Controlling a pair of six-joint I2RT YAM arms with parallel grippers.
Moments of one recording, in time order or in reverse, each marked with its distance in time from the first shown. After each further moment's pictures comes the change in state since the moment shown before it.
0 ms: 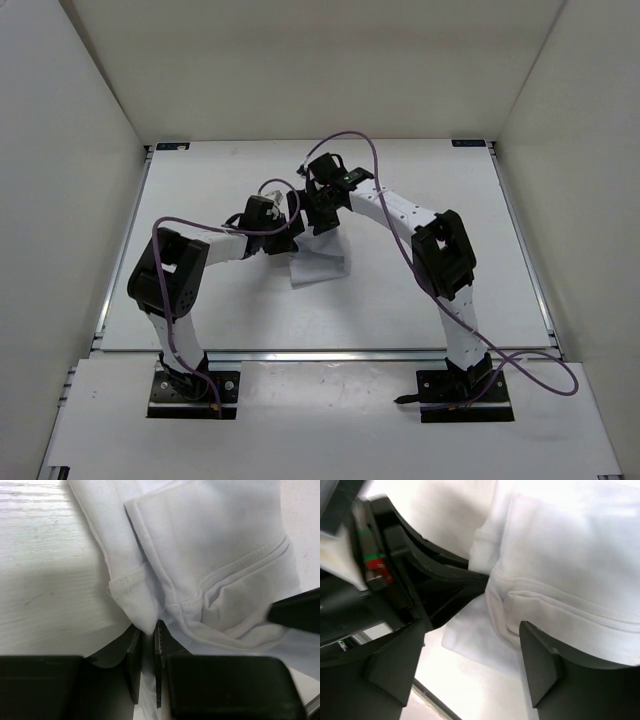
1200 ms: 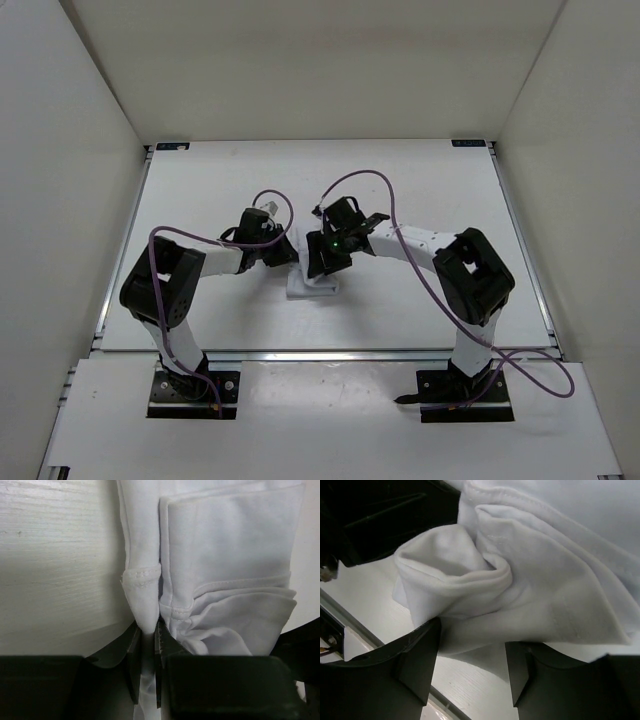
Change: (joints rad) left arm -0.013 -0.073 -0.159 0.132 0.077 -0.148; right arm 0.061 -0.301 -0.611 0.325 0.023 0.056
